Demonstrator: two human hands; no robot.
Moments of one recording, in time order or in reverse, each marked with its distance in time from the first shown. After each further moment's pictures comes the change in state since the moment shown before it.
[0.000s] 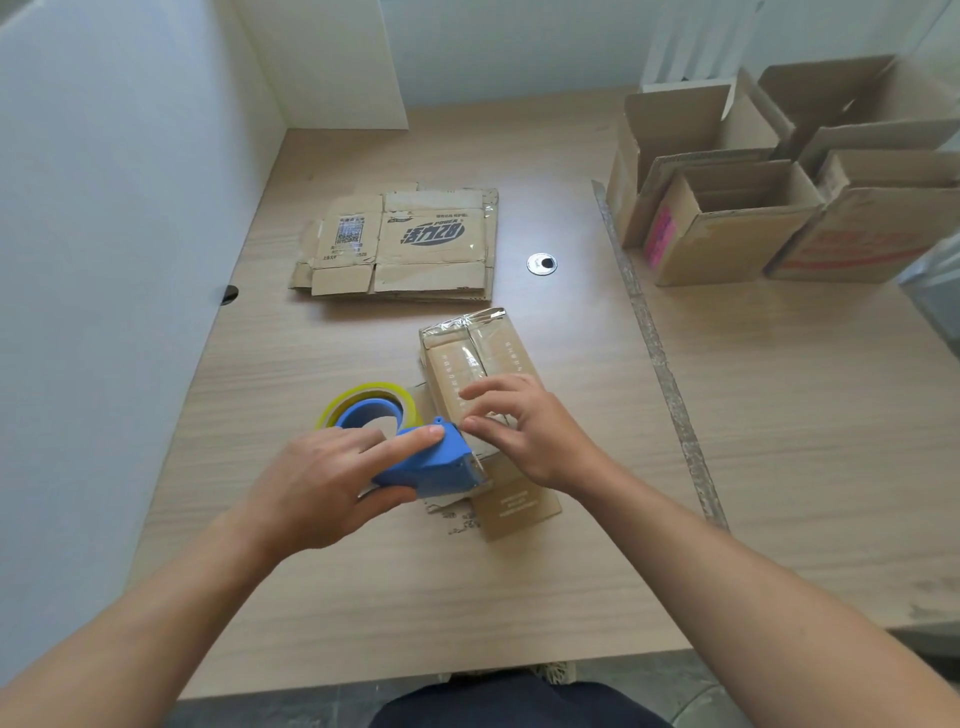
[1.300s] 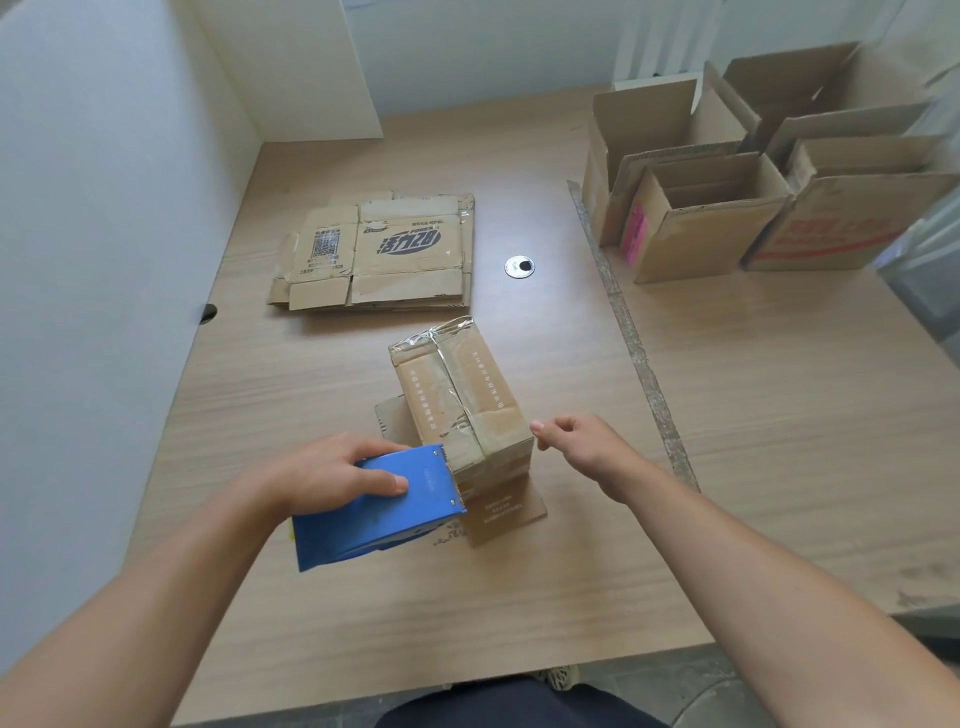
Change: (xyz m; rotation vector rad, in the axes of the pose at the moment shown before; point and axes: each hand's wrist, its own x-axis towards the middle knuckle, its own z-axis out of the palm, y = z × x) left_hand 0.052 0.000 -0.010 -0.606 -0.758 -0.705; right_hand -0.023 0.096 -0.029 0.297 0.033 0.670
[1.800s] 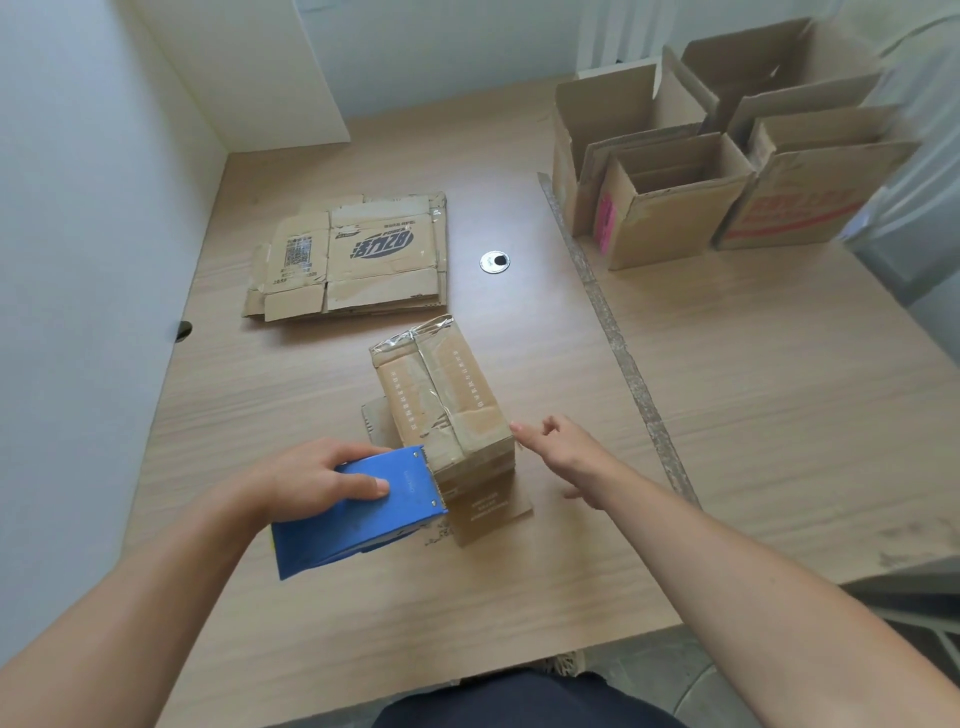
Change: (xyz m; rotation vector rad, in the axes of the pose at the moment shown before) left_hand 0.005 -0.002 -0.003 0.067 0.016 -0.014; right_hand -0.007 0.011 0.014 0.132 0.044 0.149
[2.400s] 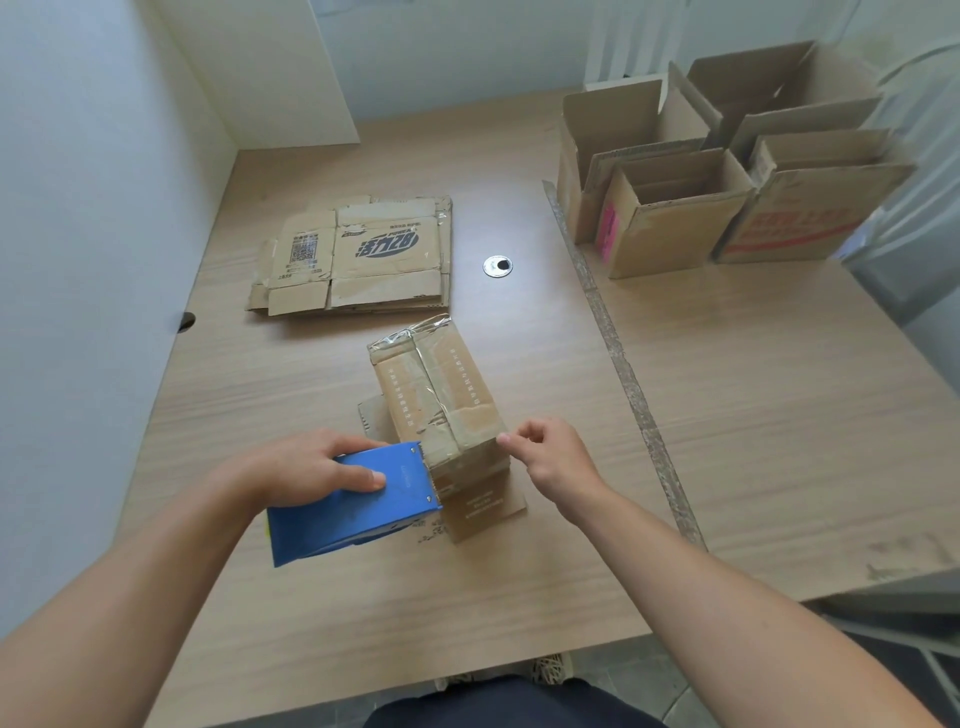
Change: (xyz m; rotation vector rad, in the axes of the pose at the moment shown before) left_hand -0.001 0.001 -0.002 0.005 -0.008 0.005; right_hand -0.020 -0.006 0.019 0.018 0.126 -0.244
